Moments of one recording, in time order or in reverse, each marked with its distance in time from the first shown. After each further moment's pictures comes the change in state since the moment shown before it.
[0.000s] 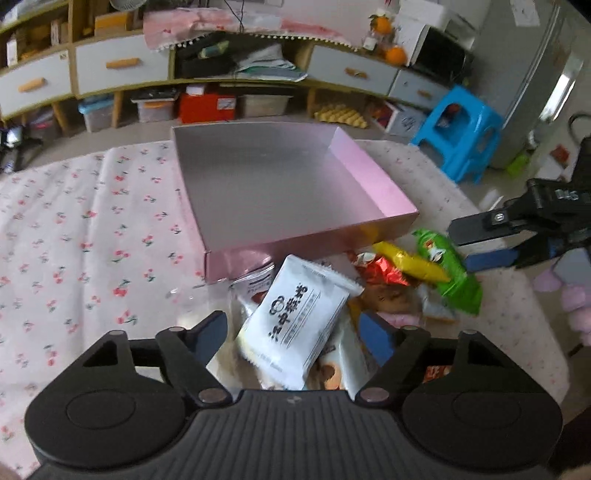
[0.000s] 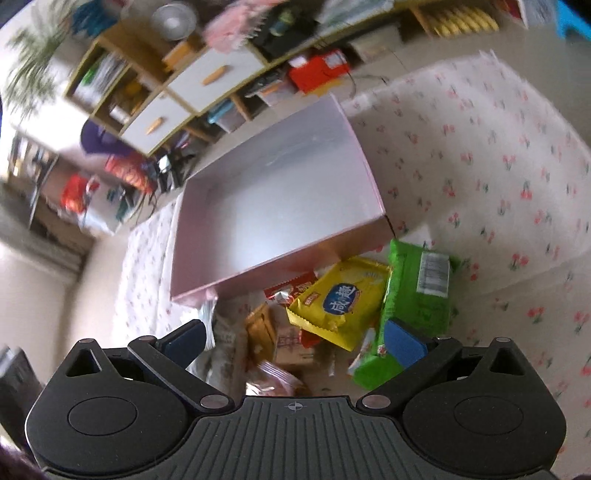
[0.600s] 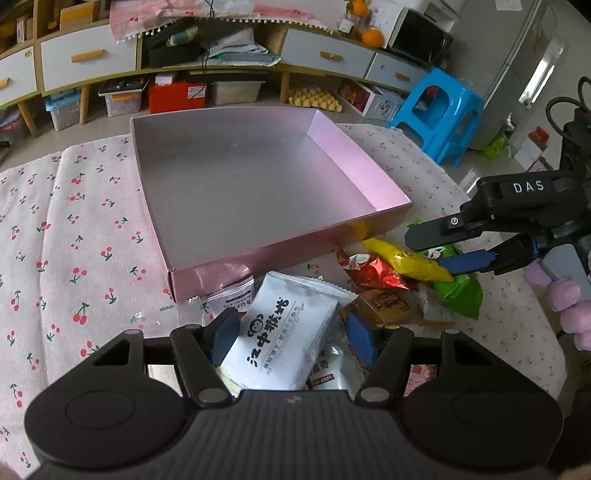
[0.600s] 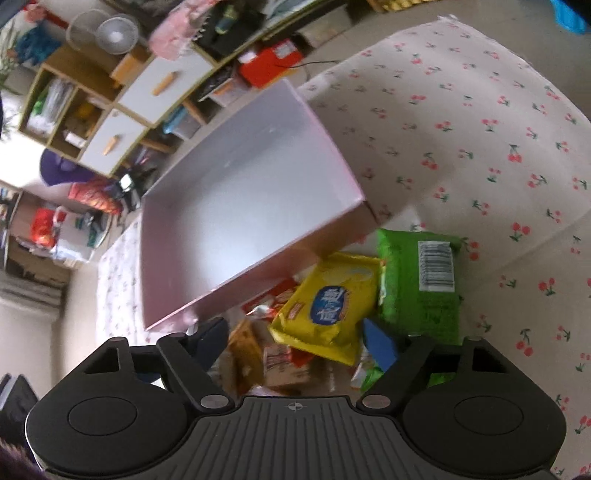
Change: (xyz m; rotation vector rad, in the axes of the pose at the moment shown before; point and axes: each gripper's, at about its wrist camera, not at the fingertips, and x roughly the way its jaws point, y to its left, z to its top) left arm 0.032 0.001 0.012 0.049 0.057 -0.060; right arm 0.027 -0.003 0.007 0.137 -0.002 -0.089
